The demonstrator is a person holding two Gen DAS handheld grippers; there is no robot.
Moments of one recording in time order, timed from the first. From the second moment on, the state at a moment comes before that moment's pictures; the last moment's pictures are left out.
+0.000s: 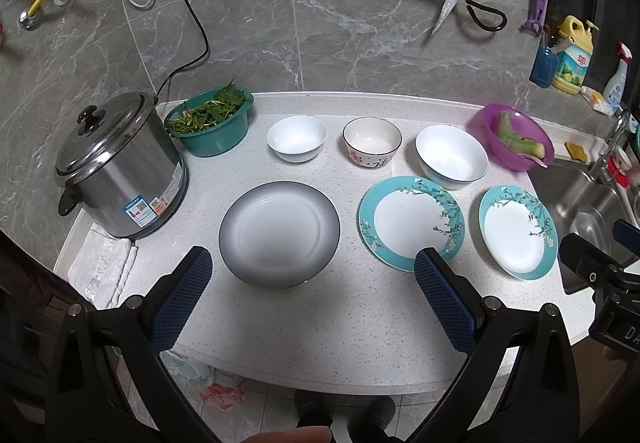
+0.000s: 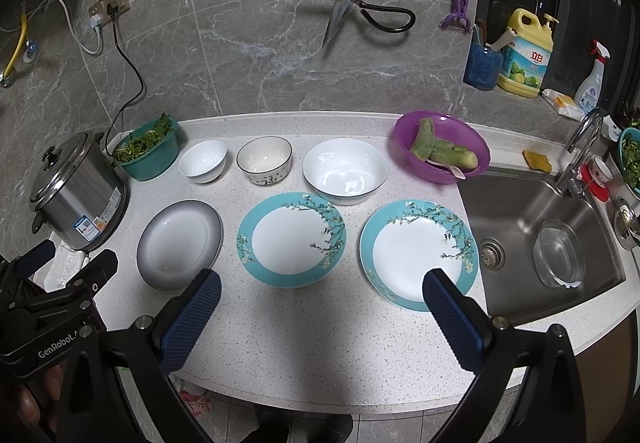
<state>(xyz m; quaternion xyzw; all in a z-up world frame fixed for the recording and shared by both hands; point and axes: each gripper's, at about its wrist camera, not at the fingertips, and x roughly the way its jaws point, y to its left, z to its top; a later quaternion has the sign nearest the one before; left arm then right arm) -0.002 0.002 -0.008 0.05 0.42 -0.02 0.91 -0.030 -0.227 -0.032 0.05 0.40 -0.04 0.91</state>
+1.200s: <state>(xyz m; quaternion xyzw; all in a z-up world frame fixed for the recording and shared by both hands) 0.001 -0.003 -0.016 0.05 0.42 -0.02 0.91 -0.022 -0.232 -0.032 0.05 0.40 -0.04 0.91</state>
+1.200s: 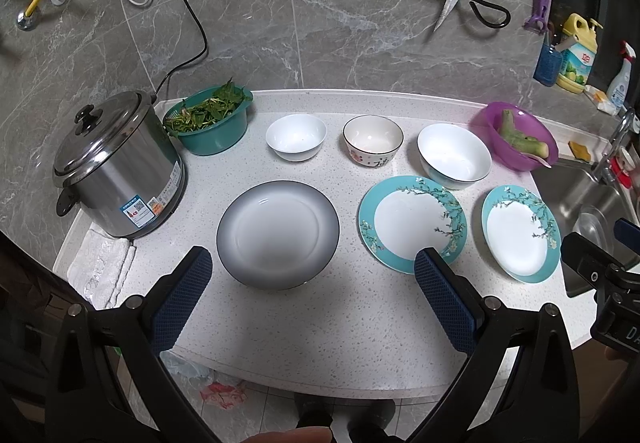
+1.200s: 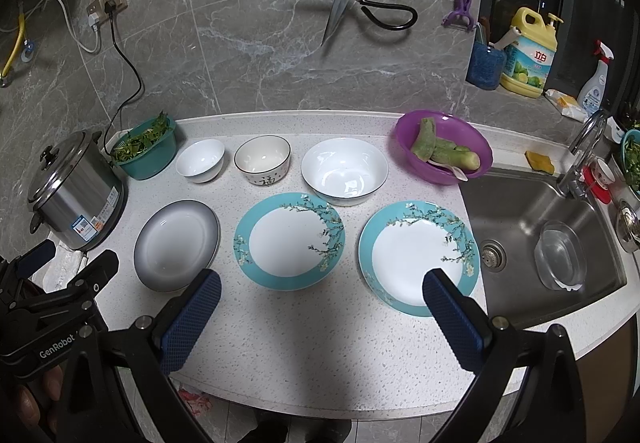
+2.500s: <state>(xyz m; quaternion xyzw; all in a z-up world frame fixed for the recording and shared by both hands) 0.198 0.233 -0.239 -0.01 0.56 -0.13 0.81 0.119 -0.130 -0.242 0.37 0.51 0.16 0.76</state>
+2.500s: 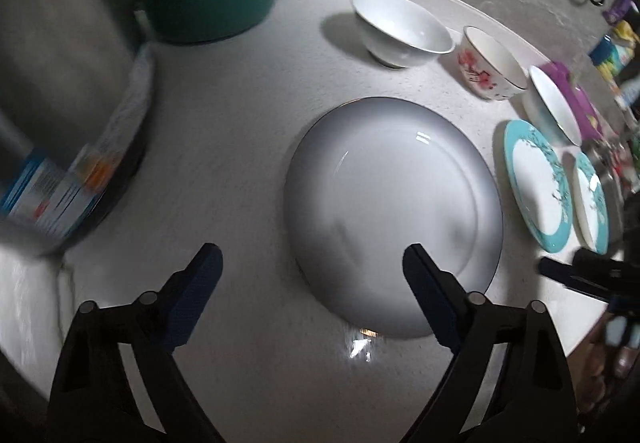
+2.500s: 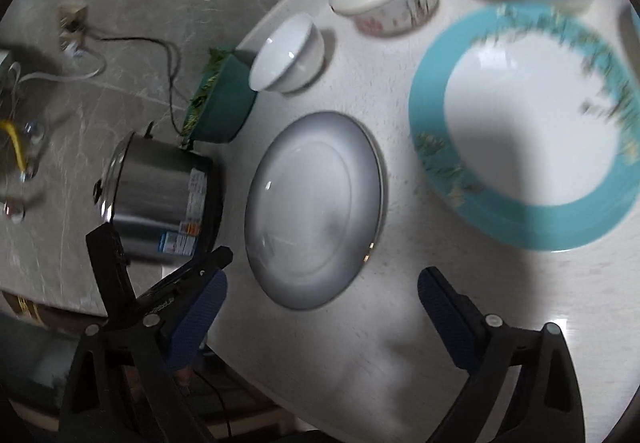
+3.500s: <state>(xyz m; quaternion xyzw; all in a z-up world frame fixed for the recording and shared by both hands) 0.285 0.228 -0.273 0.03 0.61 -0.22 0.76 0.148 -0.137 -0.287 0.43 0.49 0.13 0.74</state>
